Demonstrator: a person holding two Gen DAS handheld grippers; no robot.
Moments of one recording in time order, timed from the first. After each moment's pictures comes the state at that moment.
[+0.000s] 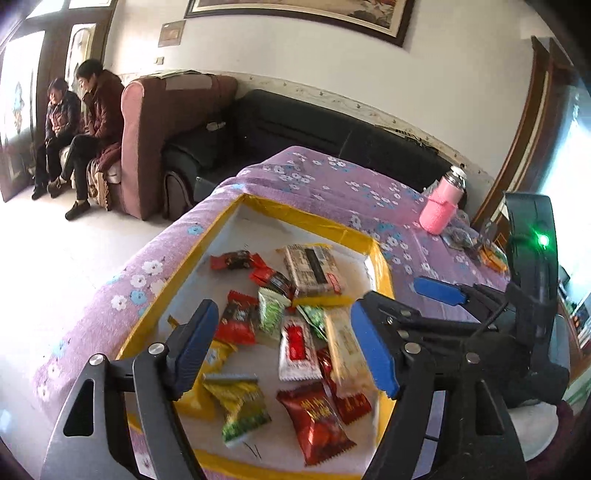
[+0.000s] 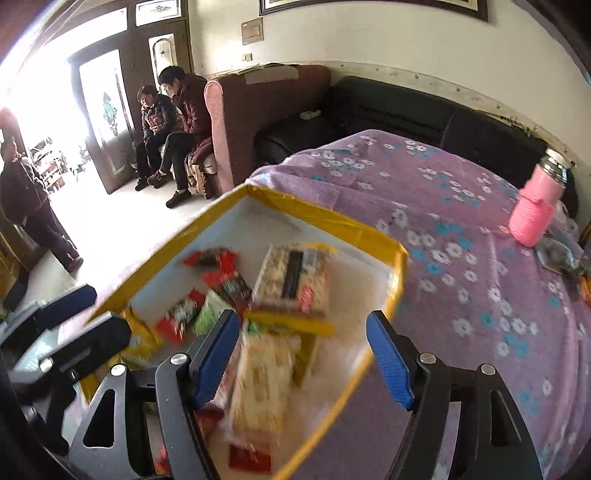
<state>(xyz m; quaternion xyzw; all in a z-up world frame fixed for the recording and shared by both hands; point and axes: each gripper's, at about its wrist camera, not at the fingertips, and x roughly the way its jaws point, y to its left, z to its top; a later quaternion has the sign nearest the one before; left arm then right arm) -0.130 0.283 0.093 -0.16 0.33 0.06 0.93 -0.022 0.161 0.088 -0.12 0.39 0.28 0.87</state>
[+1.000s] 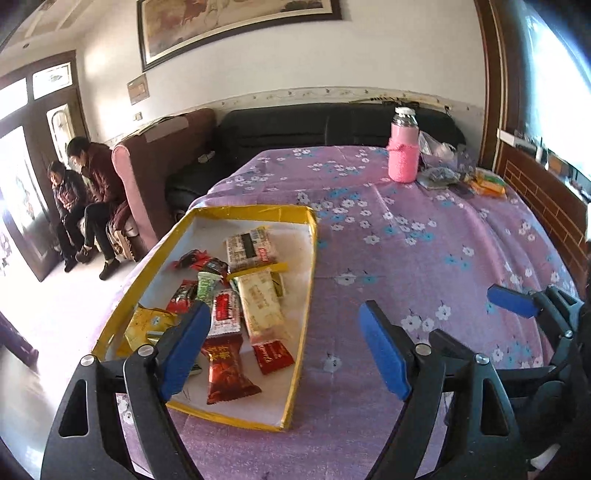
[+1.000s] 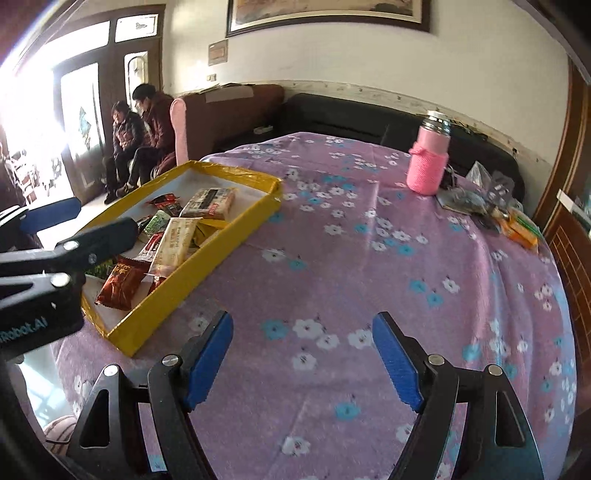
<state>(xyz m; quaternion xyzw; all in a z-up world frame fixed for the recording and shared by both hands) -0.155 0.130 0.106 0.02 0.33 0.10 0.94 -0.121 -0.010 0.079 -0.11 0.35 0.21 0.91</state>
